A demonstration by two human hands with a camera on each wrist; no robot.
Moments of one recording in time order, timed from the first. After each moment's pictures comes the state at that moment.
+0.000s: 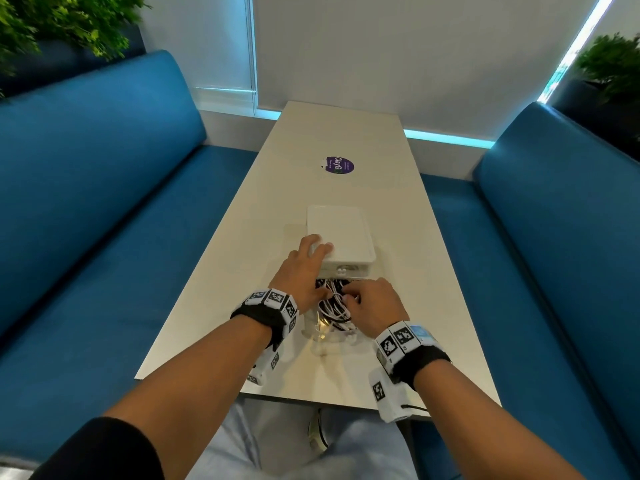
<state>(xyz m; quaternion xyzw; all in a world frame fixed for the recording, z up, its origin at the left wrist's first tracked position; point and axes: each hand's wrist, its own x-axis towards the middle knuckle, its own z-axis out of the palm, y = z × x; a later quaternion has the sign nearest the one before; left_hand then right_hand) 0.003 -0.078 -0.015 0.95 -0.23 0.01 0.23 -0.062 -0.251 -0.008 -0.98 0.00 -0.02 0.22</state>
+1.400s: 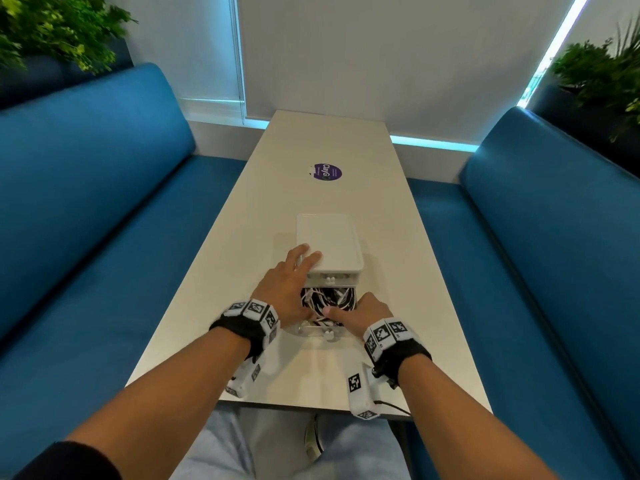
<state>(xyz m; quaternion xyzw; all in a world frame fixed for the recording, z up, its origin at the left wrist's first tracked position) -0.005 -0.069 -0.012 0.95 -0.26 -0.02 0.17 -0.059 -0.261 -0.021 -0.91 0.23 0.15 0.30</state>
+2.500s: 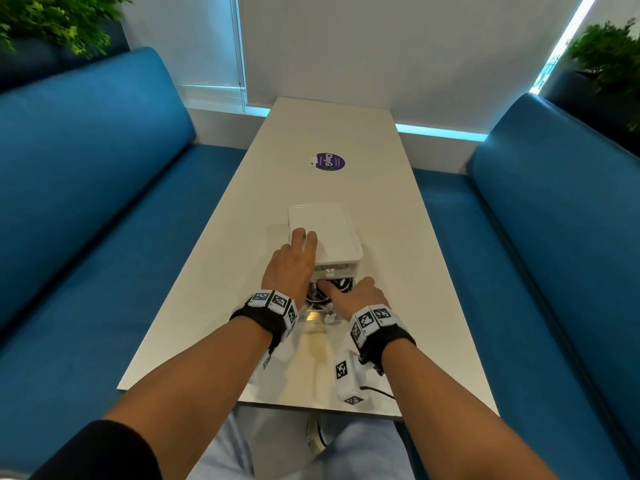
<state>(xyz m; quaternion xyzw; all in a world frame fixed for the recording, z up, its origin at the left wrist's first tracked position) 0.001 -0.100 -0.002 0.98 -0.18 0.09 0.07 -0.039 -0.246 -0.023 -0.90 0.28 0.09 0.32</state>
